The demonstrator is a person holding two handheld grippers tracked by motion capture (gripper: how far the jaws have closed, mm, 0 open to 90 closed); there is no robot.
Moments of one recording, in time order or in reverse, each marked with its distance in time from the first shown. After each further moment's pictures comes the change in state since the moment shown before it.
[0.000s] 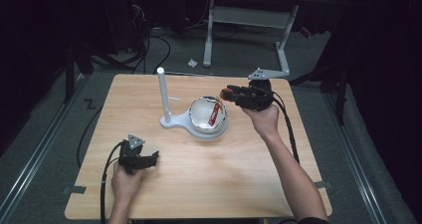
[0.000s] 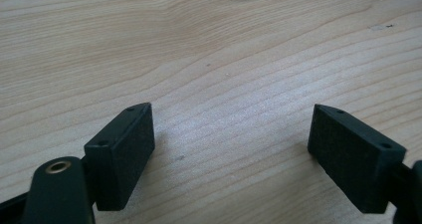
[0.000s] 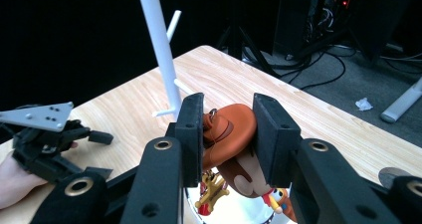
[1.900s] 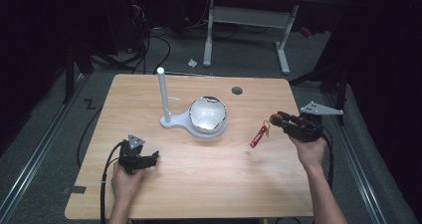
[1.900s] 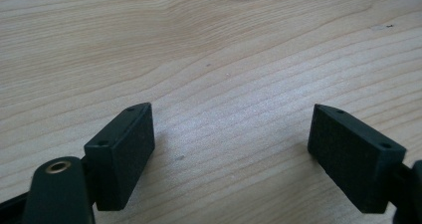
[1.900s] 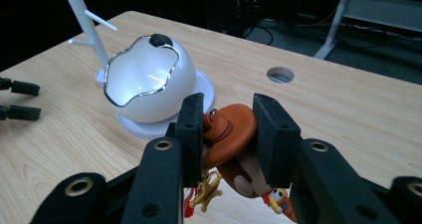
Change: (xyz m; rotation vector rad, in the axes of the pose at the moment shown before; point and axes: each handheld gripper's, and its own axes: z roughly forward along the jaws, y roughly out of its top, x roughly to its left) left arm 0.000 0.000 0.000 -0.002 0.001 -0.001; right arm -0.041 -0.102 -0.108 0.021 -0.235 0.091
